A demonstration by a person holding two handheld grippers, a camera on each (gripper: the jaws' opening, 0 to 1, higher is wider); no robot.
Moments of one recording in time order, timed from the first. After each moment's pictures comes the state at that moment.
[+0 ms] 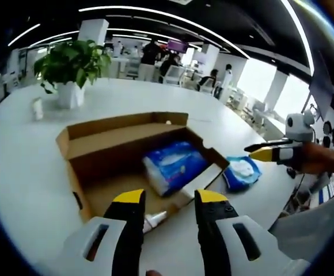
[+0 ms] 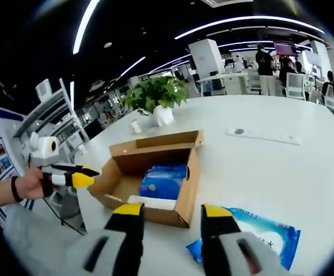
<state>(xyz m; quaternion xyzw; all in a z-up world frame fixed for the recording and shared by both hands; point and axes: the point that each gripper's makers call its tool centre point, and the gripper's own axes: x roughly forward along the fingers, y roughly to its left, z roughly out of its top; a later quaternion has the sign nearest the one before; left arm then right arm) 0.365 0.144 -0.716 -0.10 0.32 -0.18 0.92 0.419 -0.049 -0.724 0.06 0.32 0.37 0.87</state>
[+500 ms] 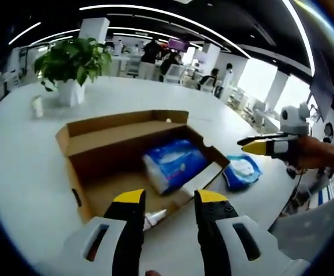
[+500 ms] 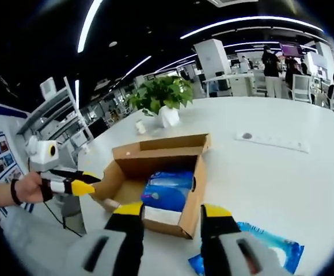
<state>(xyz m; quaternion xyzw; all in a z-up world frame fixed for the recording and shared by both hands) 0.364 0.146 -0.719 -0.10 0.33 -0.17 0.92 0.438 -0.027 -0.718 0.04 0.32 0.40 0.86</state>
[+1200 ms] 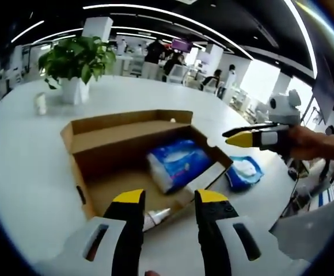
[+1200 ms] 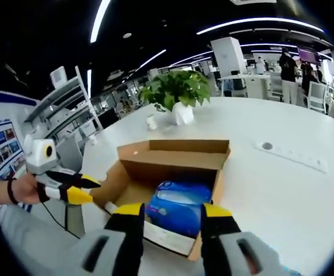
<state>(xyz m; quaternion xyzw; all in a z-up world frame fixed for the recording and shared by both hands) 0.364 0.152 -0.722 -0.10 0.33 -0.16 0.92 0.457 0.021 -0.722 0.01 0.32 0.45 0.84</state>
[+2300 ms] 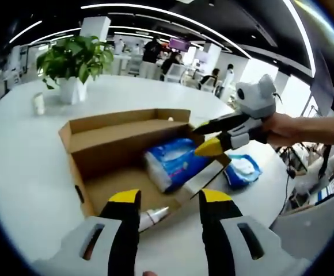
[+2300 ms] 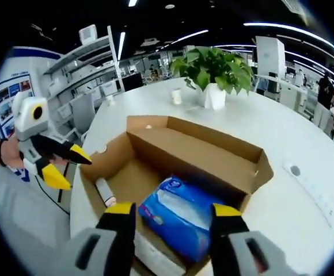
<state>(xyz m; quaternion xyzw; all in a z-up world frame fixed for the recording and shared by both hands) 0.363 0.151 -0.724 -0.10 0.33 -0.17 0.92 0.461 0.067 -0.753 -0.14 0.33 0.53 0.76</state>
